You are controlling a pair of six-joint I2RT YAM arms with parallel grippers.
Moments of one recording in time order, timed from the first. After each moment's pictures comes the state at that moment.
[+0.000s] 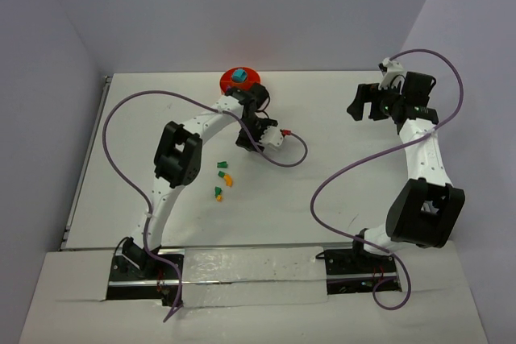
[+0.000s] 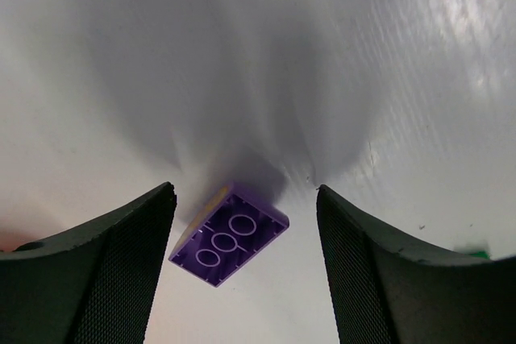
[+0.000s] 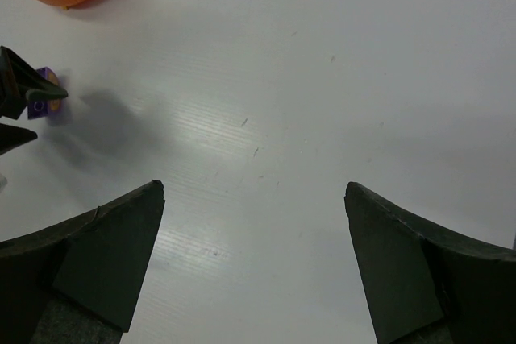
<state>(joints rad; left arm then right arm) -0.66 2.41 2.14 -1.08 0.30 1.44 -0.28 1.43 1.23 -0.45 -0.54 -0.18</state>
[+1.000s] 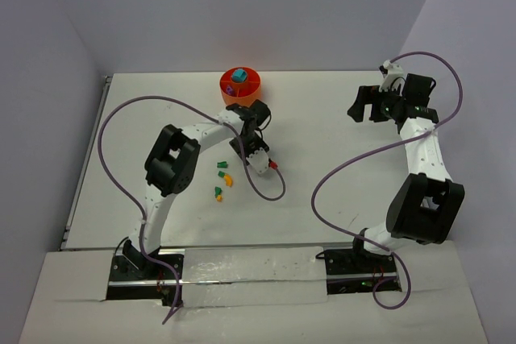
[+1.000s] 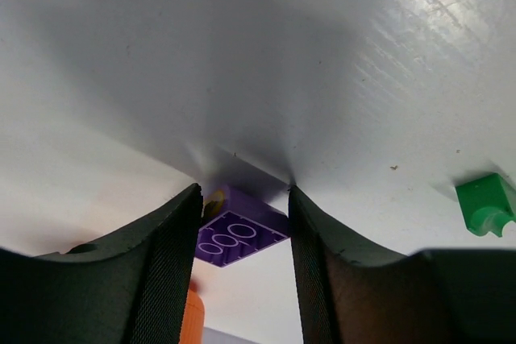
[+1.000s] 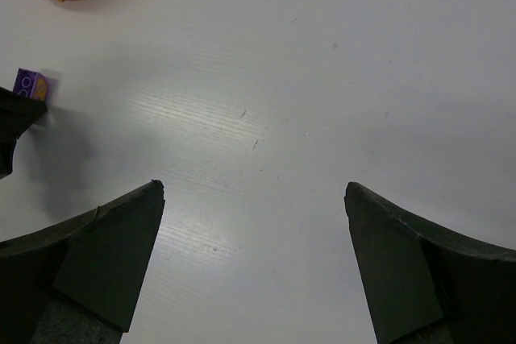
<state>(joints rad) -0.72 2.25 1.79 -0.93 0.02 1.86 -0.30 1.46 1.23 -0.46 -0.56 -0.18</state>
